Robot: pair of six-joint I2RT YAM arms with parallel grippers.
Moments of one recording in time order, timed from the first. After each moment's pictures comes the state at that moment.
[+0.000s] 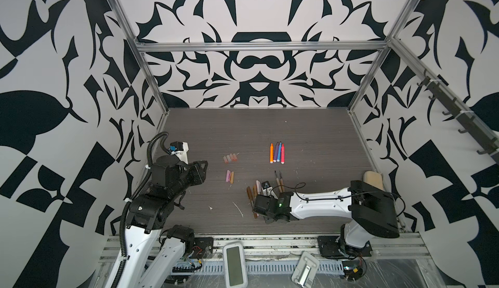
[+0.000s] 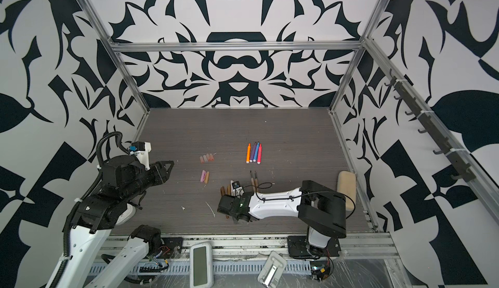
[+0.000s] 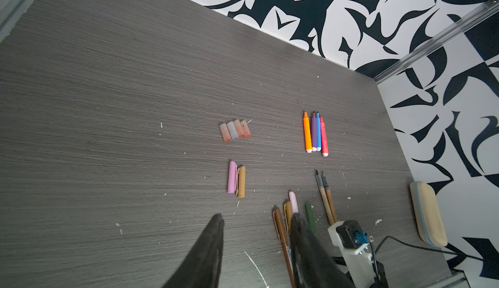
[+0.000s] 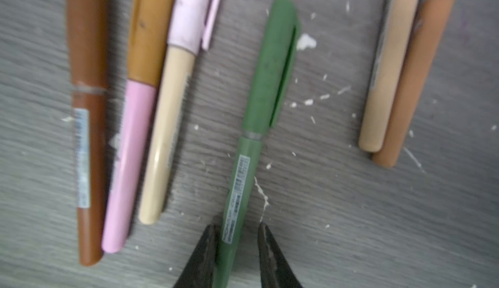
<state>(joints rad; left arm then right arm) -0.27 0.63 0.91 -0.84 0.10 -0.46 1.27 1.65 0.88 -0.60 0.28 0.93</state>
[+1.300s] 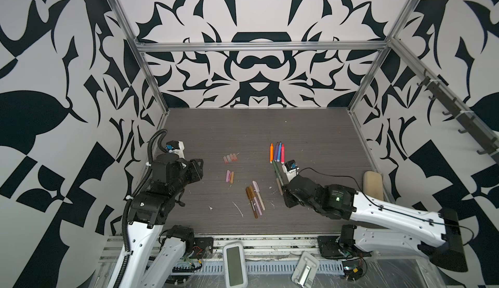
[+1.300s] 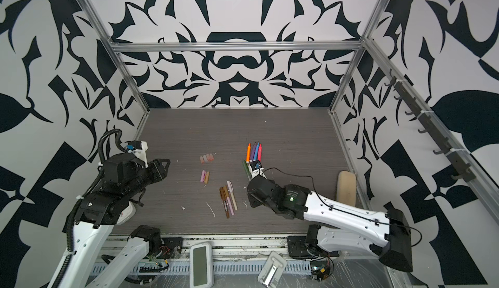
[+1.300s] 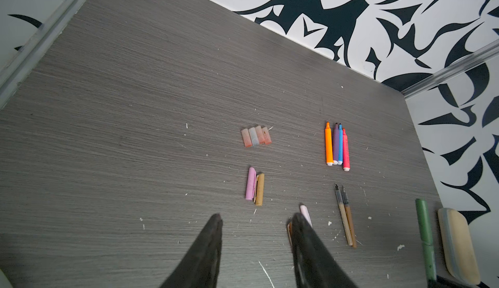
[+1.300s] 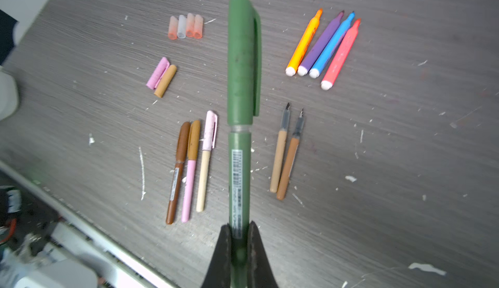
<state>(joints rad) -0.23 0.66 0.91 -0.84 0.04 -0.47 1.13 1.01 0.80 -0.66 0.31 0.68</state>
